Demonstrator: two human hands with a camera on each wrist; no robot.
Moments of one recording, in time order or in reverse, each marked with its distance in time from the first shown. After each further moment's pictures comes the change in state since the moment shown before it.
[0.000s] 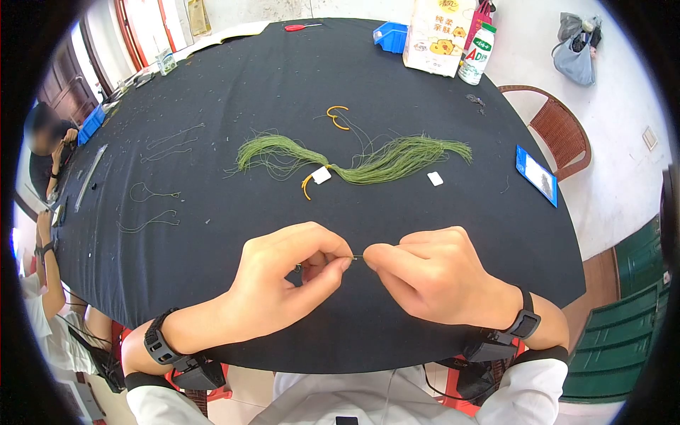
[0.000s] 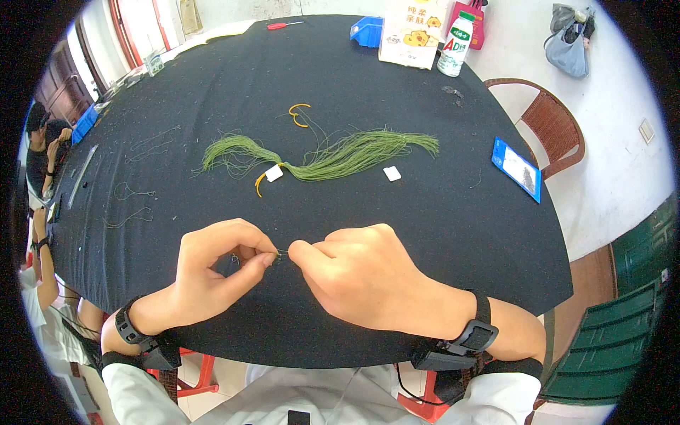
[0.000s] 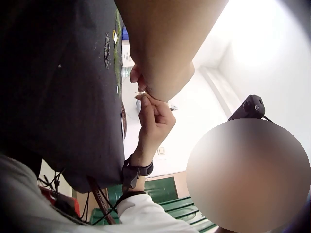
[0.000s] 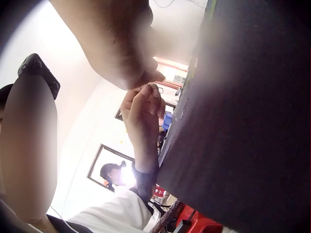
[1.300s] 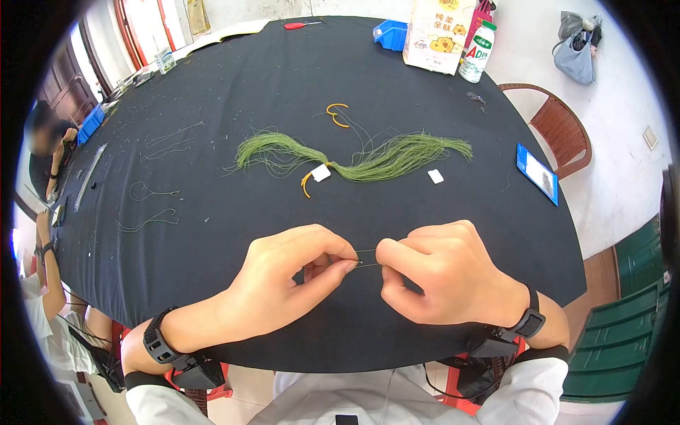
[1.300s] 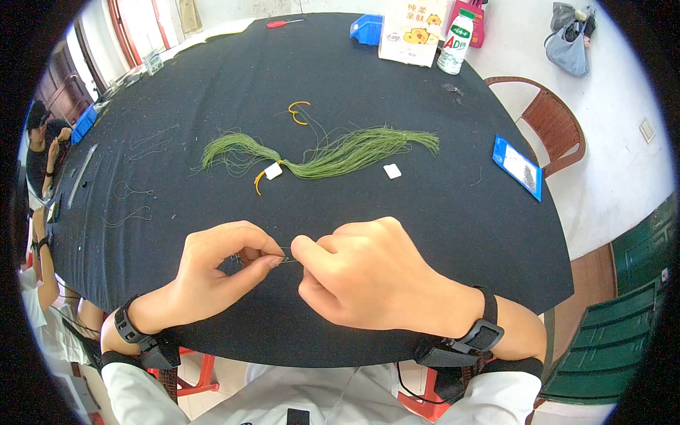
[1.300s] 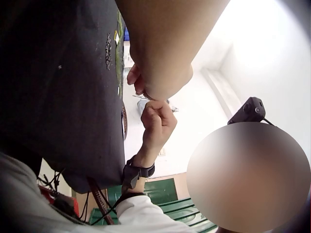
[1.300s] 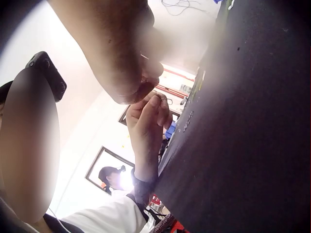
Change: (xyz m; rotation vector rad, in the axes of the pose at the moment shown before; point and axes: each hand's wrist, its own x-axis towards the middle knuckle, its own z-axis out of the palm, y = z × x) left_hand 0.001 0.002 -0.001 0.044 -0.073 -0.014; right_hand 0.002 0.000 -0.008 -0.009 -0.016 0.011
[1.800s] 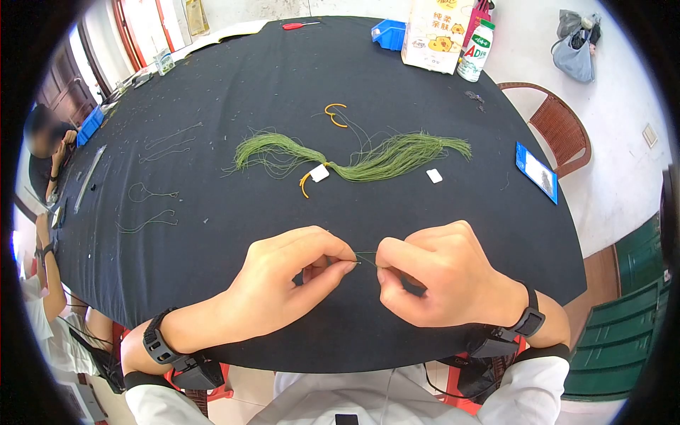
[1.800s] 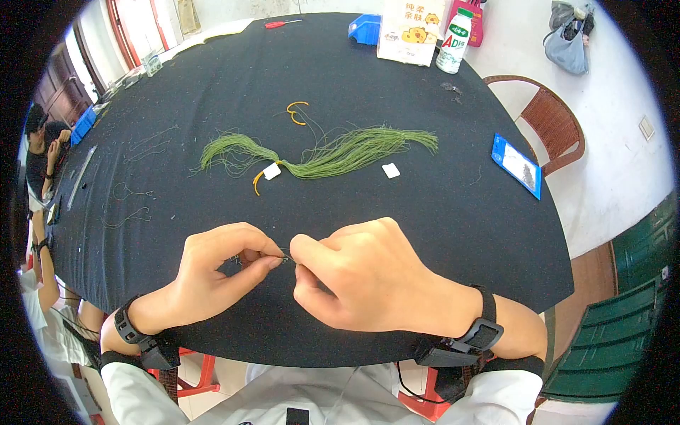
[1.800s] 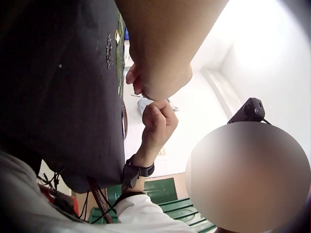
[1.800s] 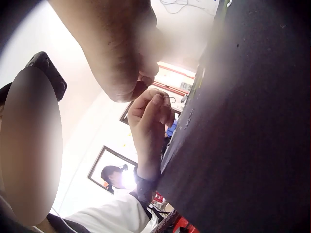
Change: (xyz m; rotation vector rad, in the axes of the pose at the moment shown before) left_hand 0.000 0.000 0.000 0.008 -0.020 0.006; right_hand 0.000 -0.003 -0.004 0.128 -0.037 0.054
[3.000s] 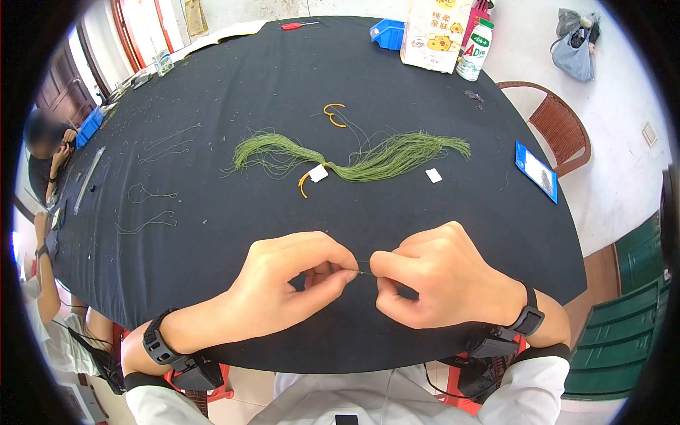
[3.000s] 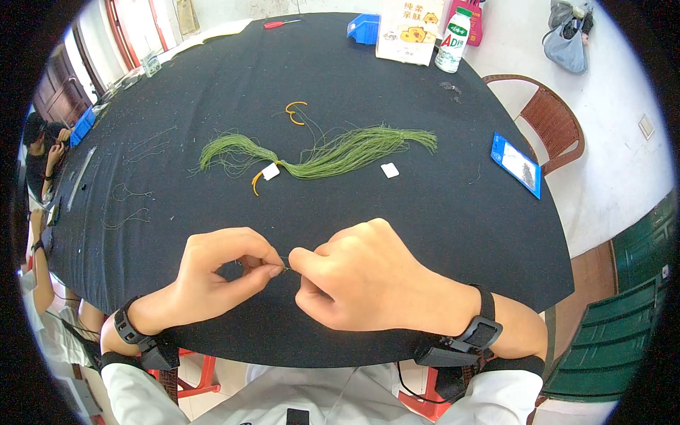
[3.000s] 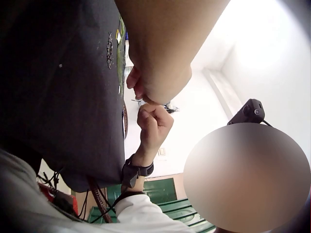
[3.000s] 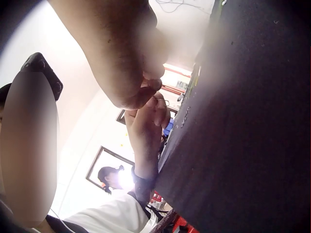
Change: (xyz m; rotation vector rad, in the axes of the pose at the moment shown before) left_hand 0.000 0.000 0.000 -0.057 -0.047 -0.015; right_hand -0.002 0.007 0.006 -0.037 -0.021 -0.064
